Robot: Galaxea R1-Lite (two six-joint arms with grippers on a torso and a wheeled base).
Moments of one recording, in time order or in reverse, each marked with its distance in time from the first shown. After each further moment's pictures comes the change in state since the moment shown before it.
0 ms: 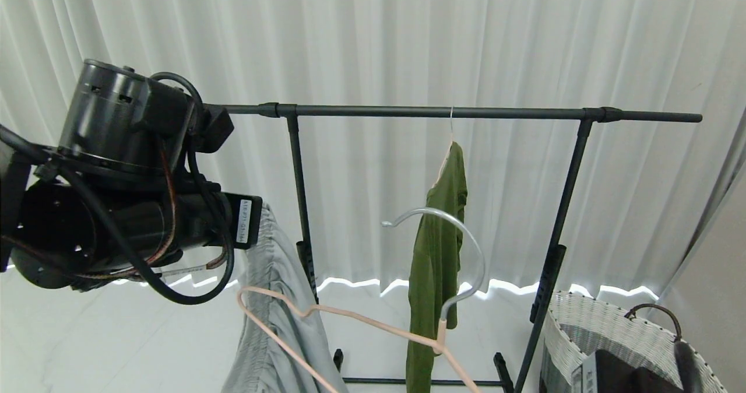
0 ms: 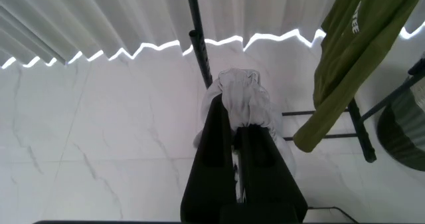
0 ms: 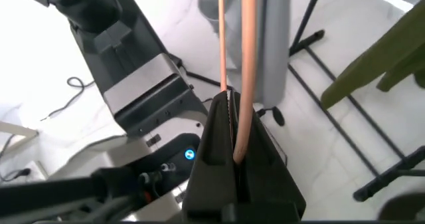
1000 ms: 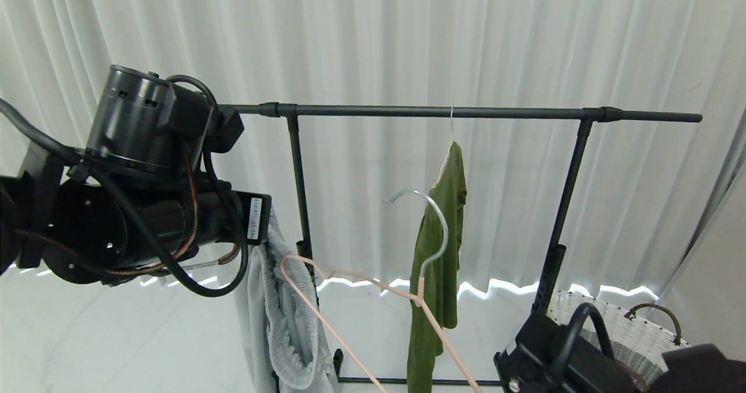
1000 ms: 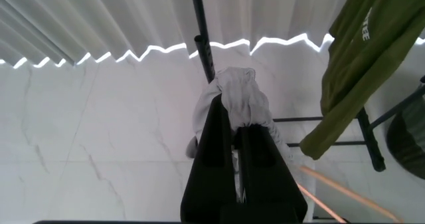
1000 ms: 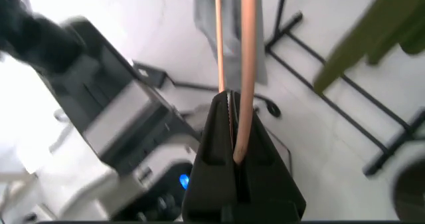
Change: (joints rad) left arm -0.008 0.031 0.000 -0.036 0.036 0.004; right arm -0.056 0.139 -0.050 -0.059 -0.086 0.122
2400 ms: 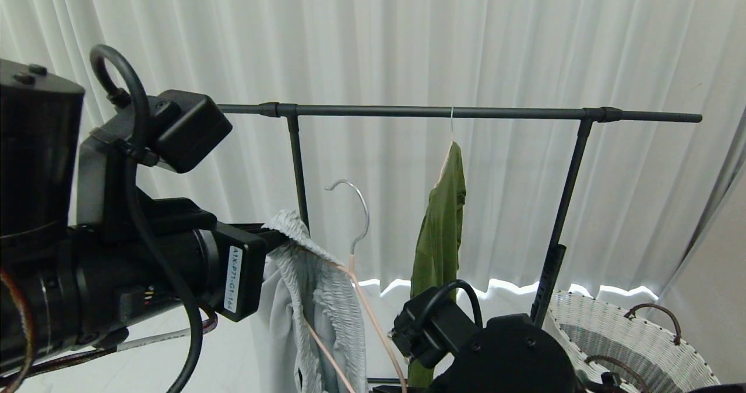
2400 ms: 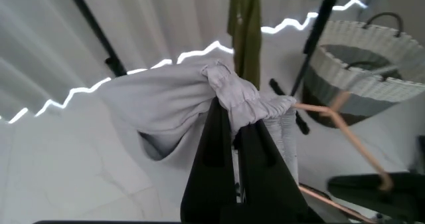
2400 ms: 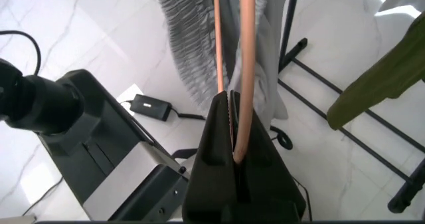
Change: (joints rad) left arm -0.288 -0.209 0.086 -0.002 -0.129 -0.003; right arm -0.051 0.285 -0.122 -0.219 -0.004 -0.013
